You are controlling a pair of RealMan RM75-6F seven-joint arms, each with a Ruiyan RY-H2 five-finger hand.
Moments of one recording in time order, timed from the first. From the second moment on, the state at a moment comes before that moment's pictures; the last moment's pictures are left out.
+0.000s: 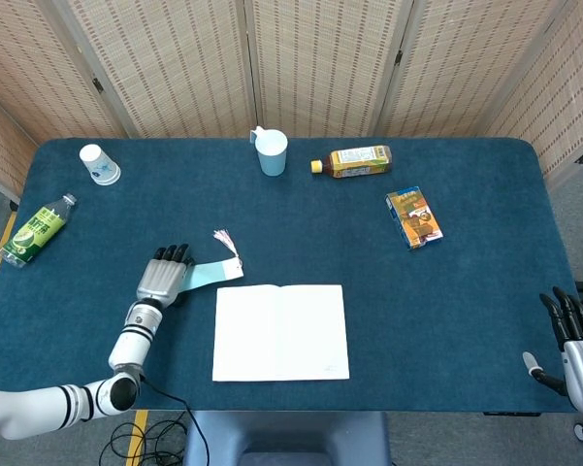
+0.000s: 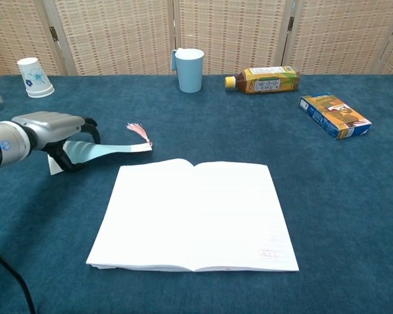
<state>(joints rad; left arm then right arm) -0.85 -1.56 -0.10 -1.40 0.65 0.98 0.68 -0.04 -1.12 0.03 -1.57 -1.55 1.59 0.01</state>
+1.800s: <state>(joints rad) -0.95 -1.47 -0.03 -1.69 1.43 0.80 0.47 -0.05 -1.11 0.03 -1.58 -1.55 1.60 0.00</state>
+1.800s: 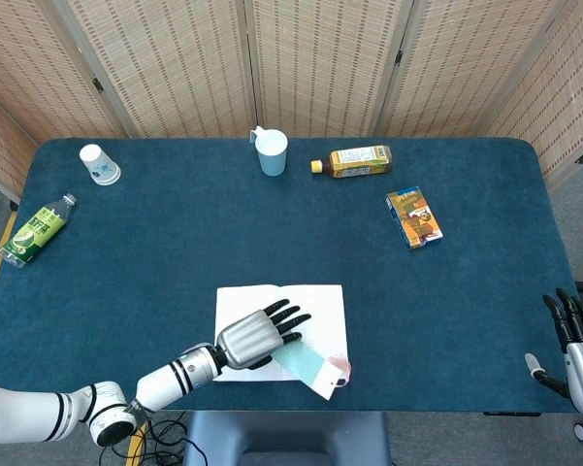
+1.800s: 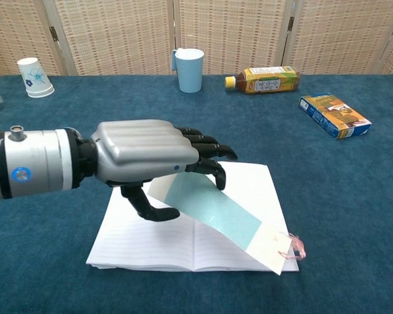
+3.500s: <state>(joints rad) -1.04 -1.65 -0.10 -1.57 1.08 0.76 0.60 -0.08 -1.10 0.02 -1.59 -1.56 1.62 -0.01</state>
